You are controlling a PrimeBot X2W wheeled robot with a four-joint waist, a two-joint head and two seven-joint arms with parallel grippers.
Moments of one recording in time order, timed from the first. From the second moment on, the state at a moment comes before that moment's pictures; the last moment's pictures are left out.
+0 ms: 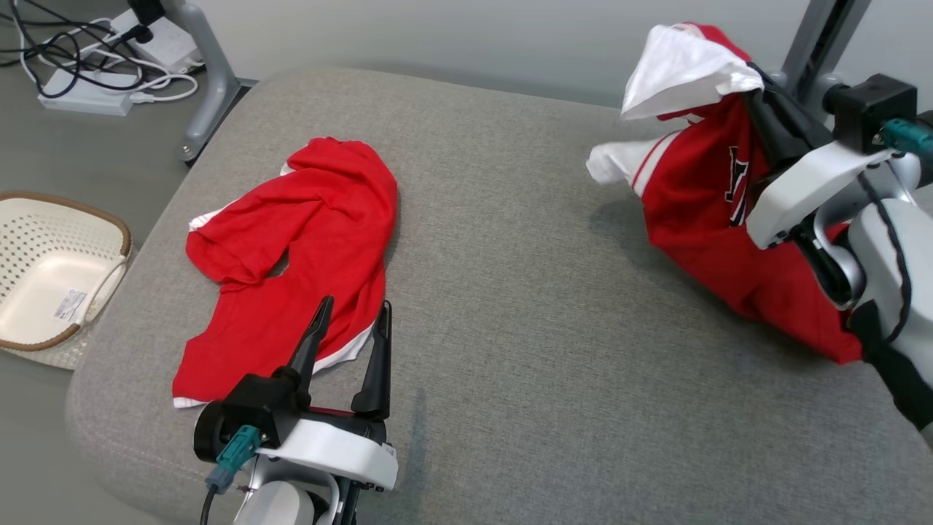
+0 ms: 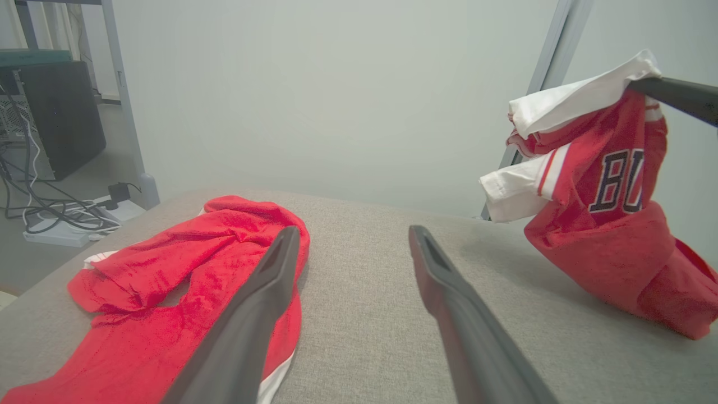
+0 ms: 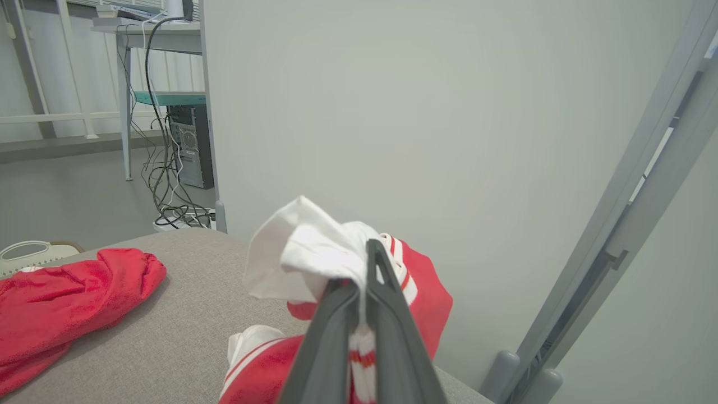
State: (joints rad) left arm -0.15 0.05 -0.31 0.20 -0.34 0.07 -0.26; right arm -0.91 -0.34 0.57 0.76 0.43 0.13 -0.26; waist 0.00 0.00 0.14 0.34
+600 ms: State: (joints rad) left arm -0.15 0.05 -0.28 0.20 -0.35 0.08 -0.26; right arm -0.98 -0.34 0.74 1.09 0.63 0.13 -0.24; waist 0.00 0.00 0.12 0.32
